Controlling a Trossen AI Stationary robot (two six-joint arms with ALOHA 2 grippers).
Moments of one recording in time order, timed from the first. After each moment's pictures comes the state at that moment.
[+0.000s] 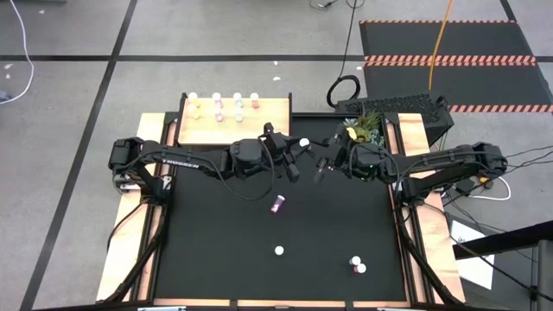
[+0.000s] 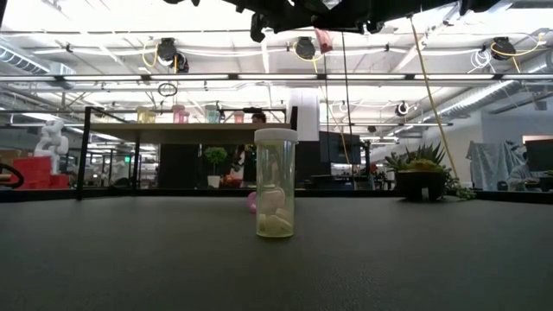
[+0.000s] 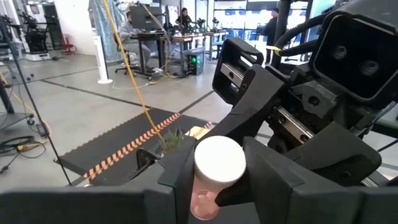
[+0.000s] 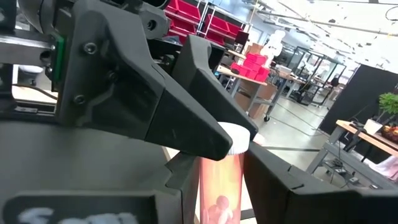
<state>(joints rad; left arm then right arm) 0.03 1.68 1.24 0.42 -0.42 -0.03 0.02 1.17 0.73 0.43 0.46 -0.33</state>
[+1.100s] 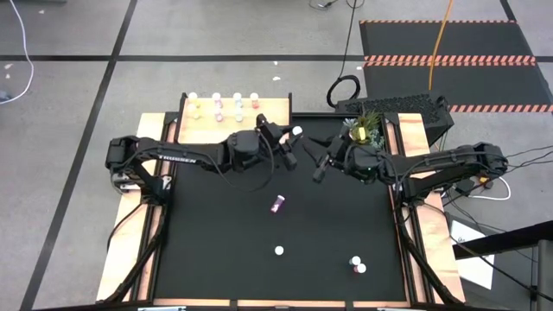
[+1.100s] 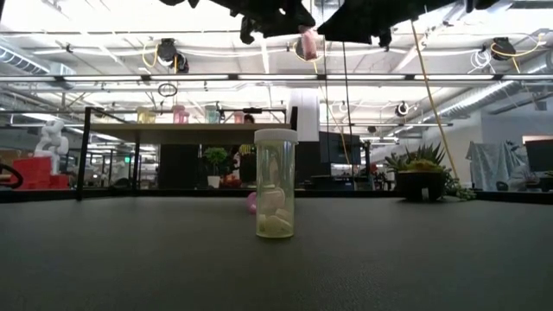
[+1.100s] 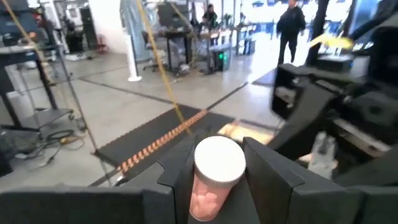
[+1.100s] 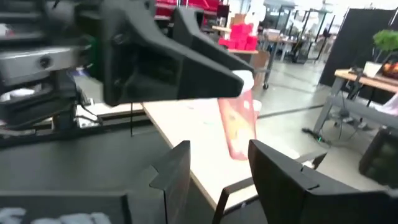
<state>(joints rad) 0.07 1.64 1.23 0.38 -0.48 0.01 0.02 1.16 0.73 0.33 0.57 -0.06</state>
